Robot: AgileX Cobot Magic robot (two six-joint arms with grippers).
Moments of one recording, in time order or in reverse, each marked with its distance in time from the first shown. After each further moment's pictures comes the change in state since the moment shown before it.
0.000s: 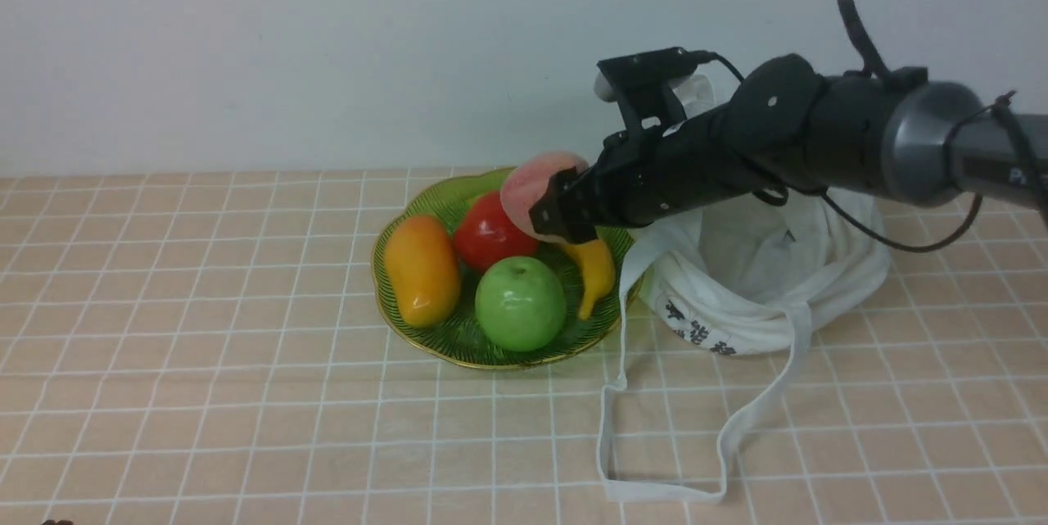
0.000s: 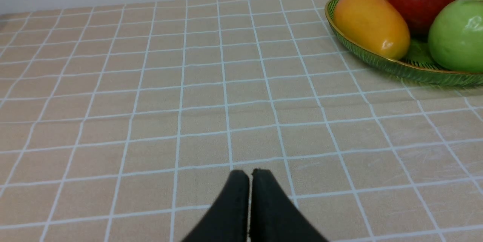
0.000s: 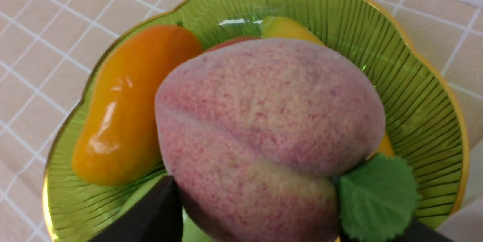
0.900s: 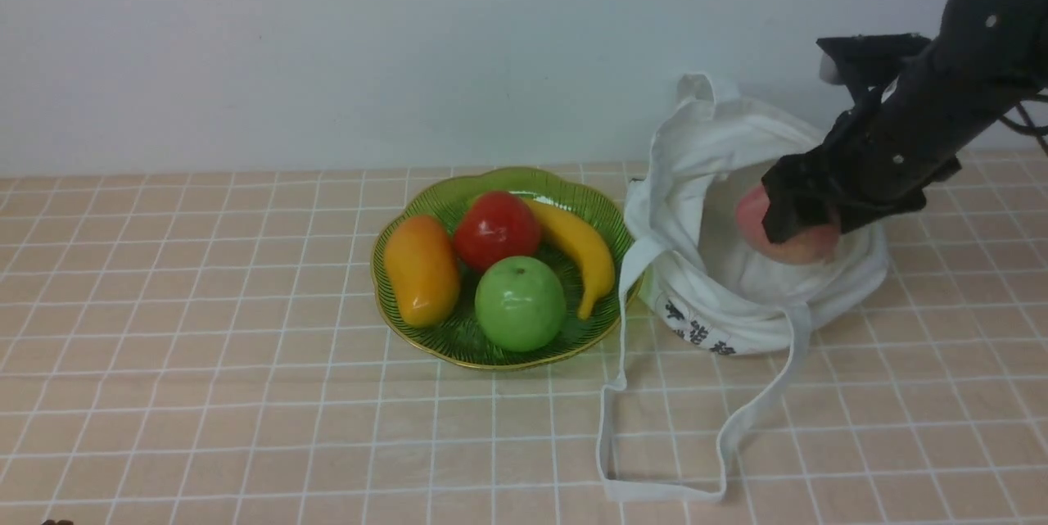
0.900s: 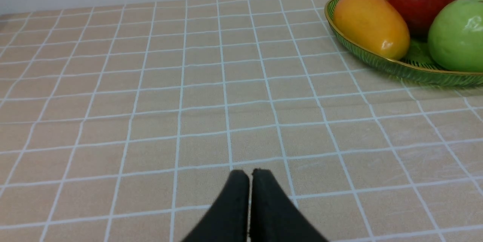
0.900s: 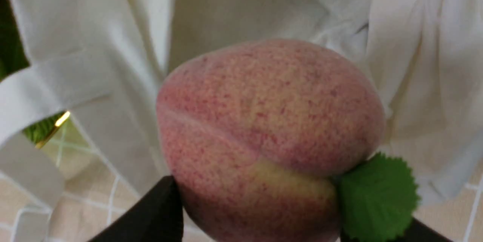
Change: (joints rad) right arm -0.281 -0.176 0.000 -0.559 0.508 0.510; left arm 0.000 0.000 0.000 0.000 0.000 0.000
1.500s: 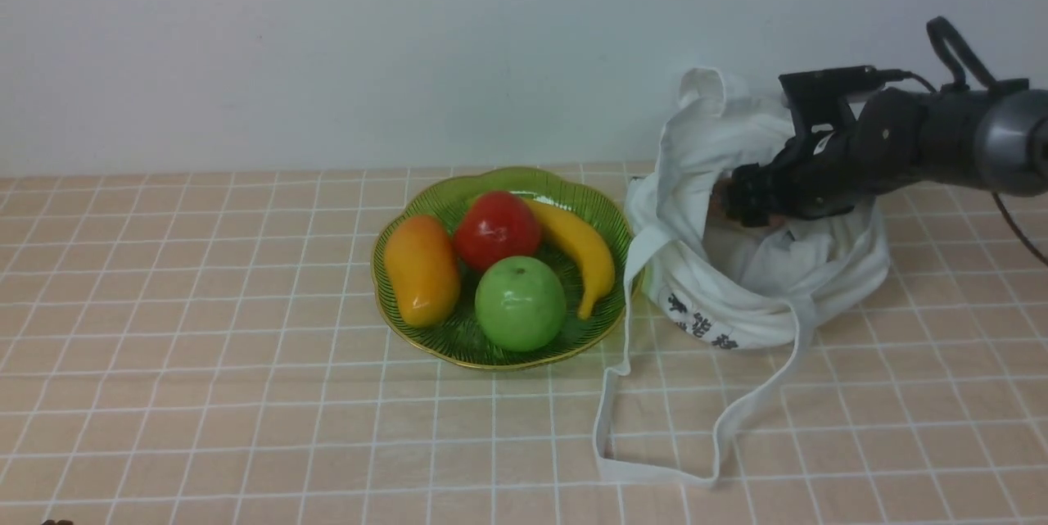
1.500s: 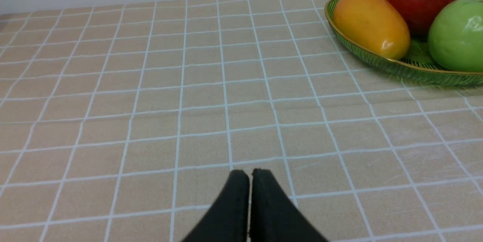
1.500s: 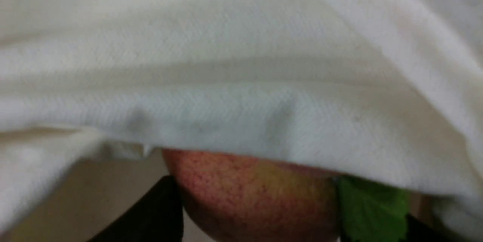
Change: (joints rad) right arm 0.000 0.272 0.000 -0.003 -0.575 -0.025; left arm 0.000 0.000 0.000 0.000 0.000 0.000
